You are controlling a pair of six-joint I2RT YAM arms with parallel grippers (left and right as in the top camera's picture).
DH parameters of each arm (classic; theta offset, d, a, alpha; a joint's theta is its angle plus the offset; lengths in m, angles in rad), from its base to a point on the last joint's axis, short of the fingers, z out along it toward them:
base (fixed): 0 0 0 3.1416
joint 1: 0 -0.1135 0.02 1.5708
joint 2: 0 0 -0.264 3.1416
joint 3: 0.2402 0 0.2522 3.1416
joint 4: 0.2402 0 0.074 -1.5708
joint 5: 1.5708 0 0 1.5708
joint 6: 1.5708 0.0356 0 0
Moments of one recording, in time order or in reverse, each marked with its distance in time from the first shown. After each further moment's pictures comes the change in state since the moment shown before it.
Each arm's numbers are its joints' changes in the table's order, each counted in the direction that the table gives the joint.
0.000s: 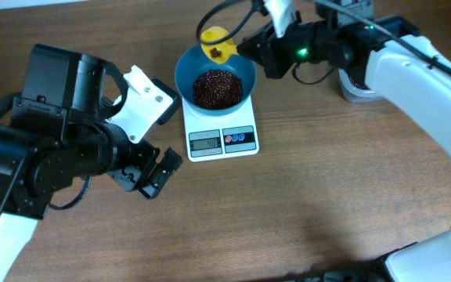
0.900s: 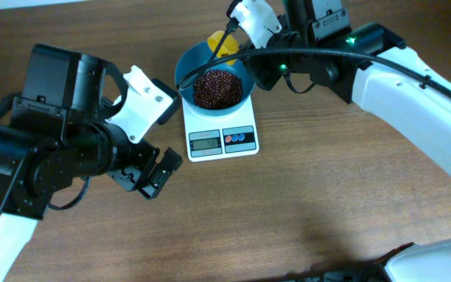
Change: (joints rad) left arm 0.000 0.000 0.000 0.000 0.000 0.000; right arm -0.135 -0.062 0.006 0.085 0.352 -0.113
